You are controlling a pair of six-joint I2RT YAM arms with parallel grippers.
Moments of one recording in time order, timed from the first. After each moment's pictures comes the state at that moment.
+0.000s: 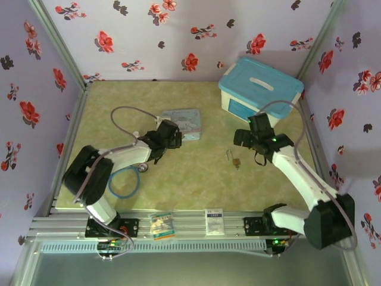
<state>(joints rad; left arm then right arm) -0.70 1.62 0.94 -0.13 -0.43 -0.47 0.33 1.14 0.90 -0.65 0.18 0.45</state>
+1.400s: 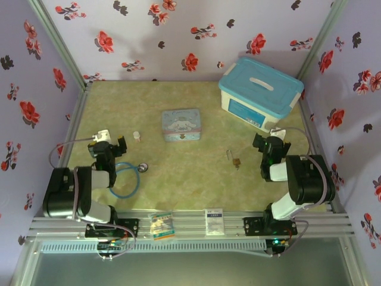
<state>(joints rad) 0.01 1.48 0.26 0.85 -0.23 -0.07 0.03 1.56 0.33 0.82 0.31 0.14</state>
